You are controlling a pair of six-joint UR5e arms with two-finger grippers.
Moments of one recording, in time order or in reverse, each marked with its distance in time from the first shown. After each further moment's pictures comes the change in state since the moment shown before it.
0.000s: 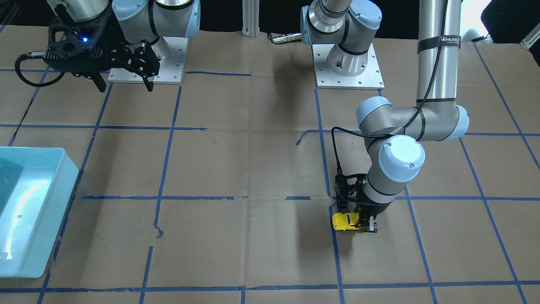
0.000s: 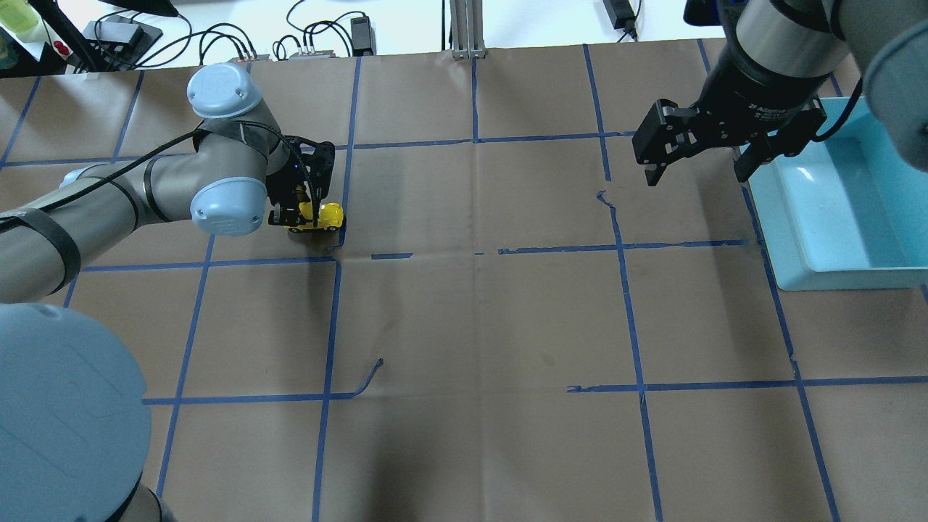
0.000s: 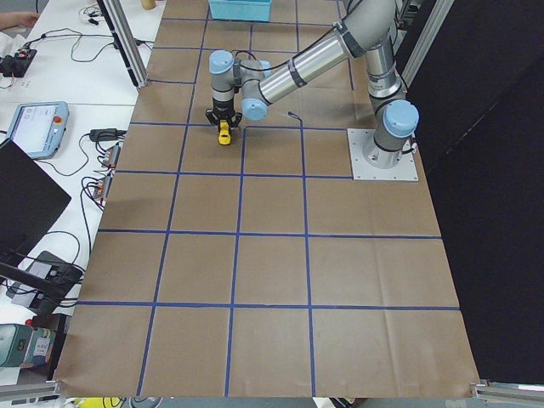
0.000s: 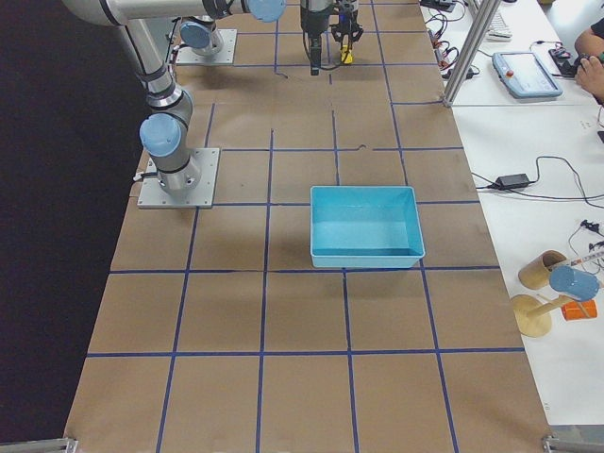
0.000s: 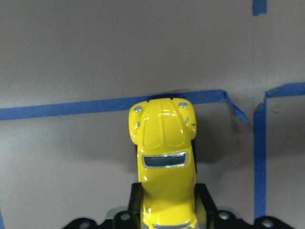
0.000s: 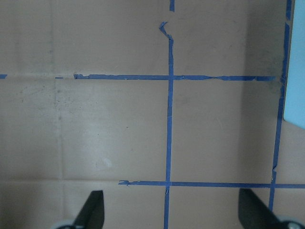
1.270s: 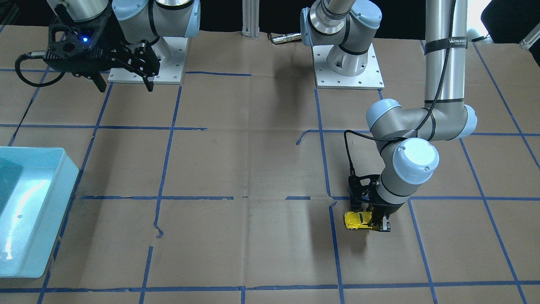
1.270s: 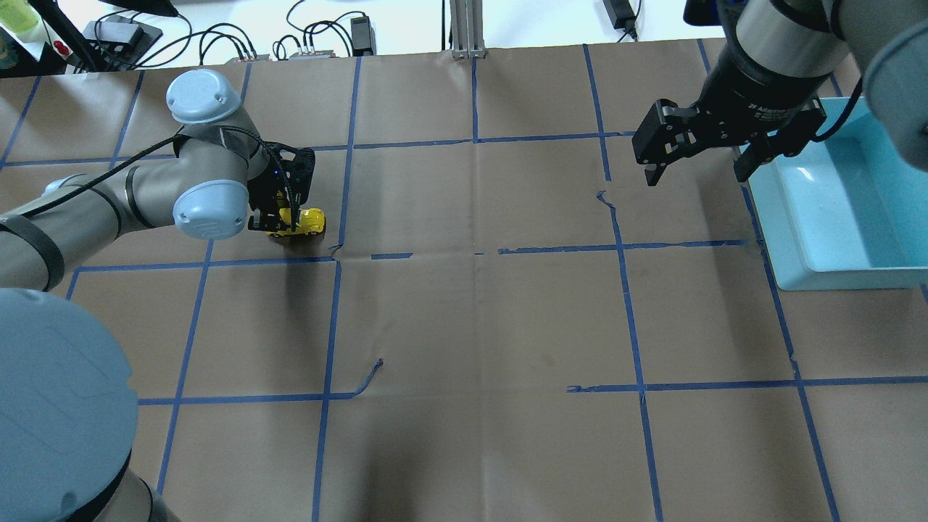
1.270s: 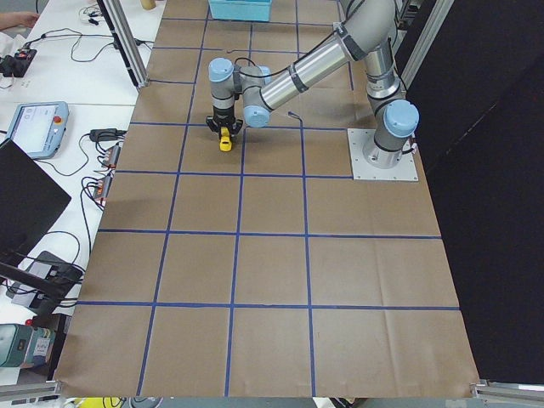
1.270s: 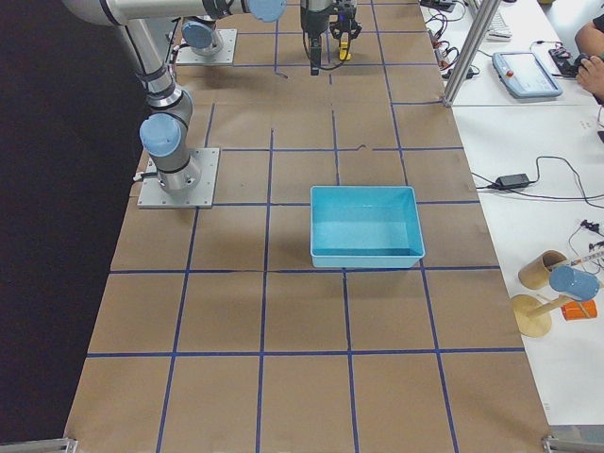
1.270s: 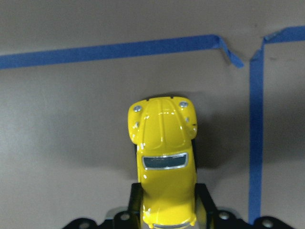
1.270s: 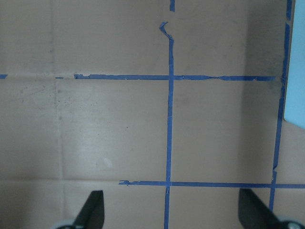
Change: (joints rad) left arm 0.058 -0.007 -0.016 0.006 0.036 0.055; right arm 0.000 0.000 0.000 0.000 0.001 0.000
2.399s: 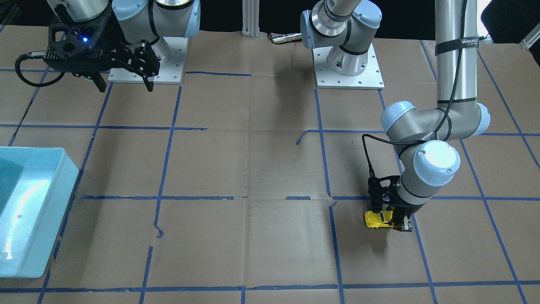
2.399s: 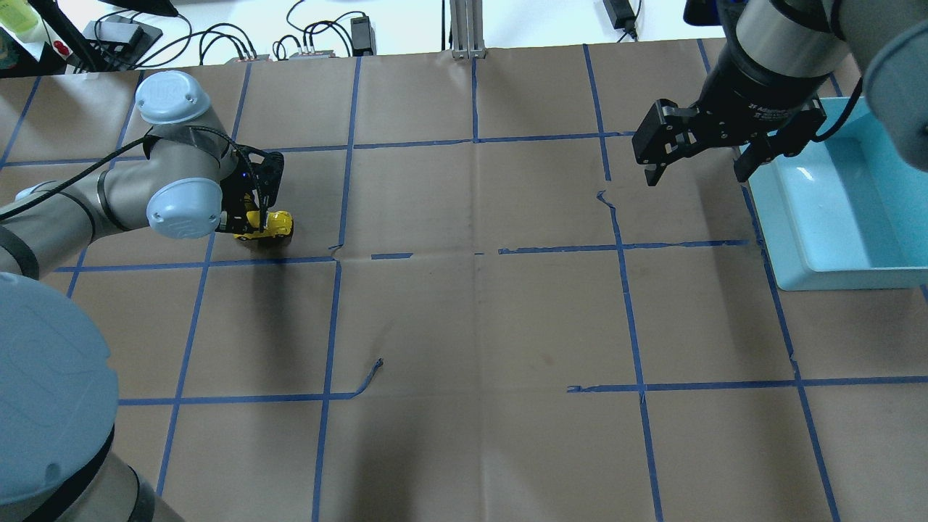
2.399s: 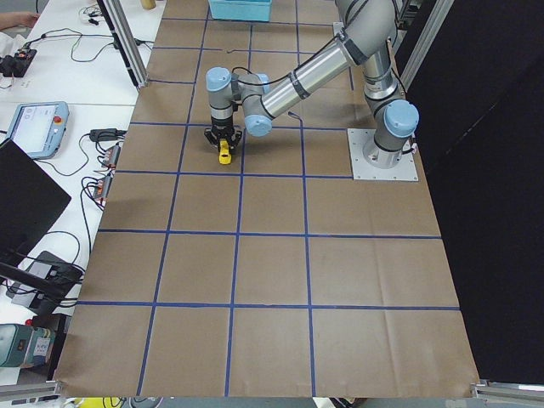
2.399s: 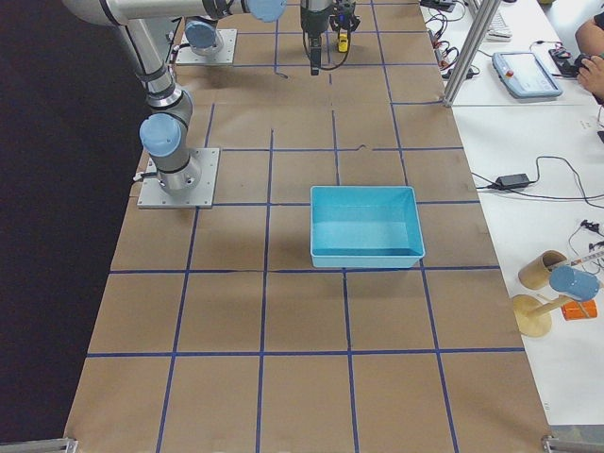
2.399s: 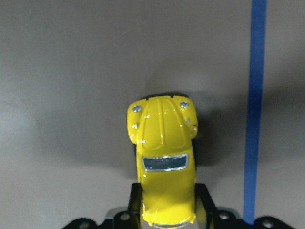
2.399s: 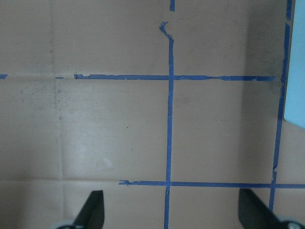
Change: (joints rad) left arm 0.069 -0.005 0.000 0.001 0.051 0.058; right arm 0.000 0.000 0.000 0.000 0.000 0.000
